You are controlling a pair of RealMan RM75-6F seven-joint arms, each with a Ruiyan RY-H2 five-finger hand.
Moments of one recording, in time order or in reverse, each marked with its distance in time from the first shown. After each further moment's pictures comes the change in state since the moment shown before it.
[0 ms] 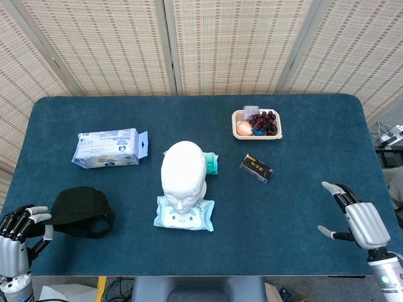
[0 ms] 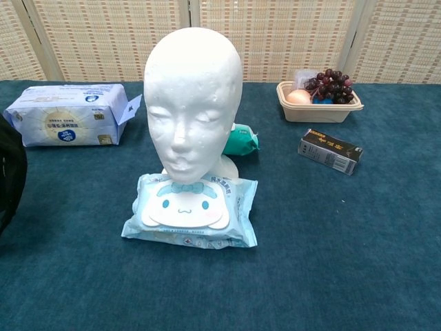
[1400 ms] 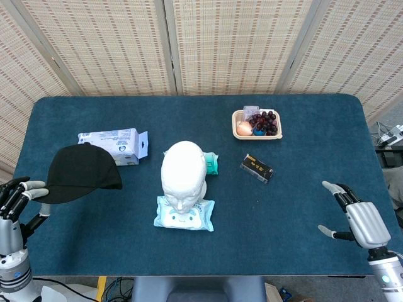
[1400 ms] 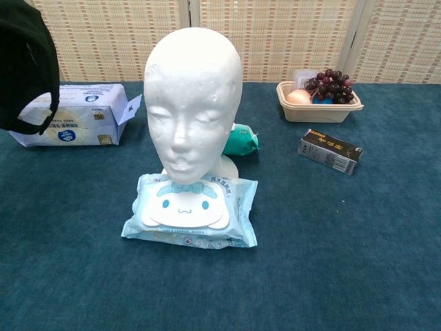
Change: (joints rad) left arm -0.157 0.191 -0.108 -0.299 0.089 -0.041 0.160; right arm 0.001 0.002 0.002 0.003 0.003 -0.002 0.012
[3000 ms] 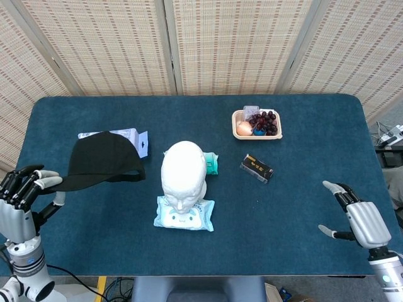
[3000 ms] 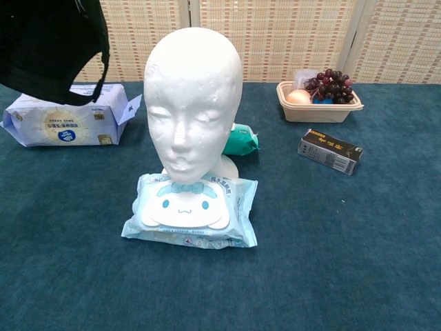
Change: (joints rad) left arm -0.110 0.015 -0.060 -0.120 0.050 -0.040 0.106; right arm 0.000 0.003 0.002 0.000 0.002 0.000 0.009
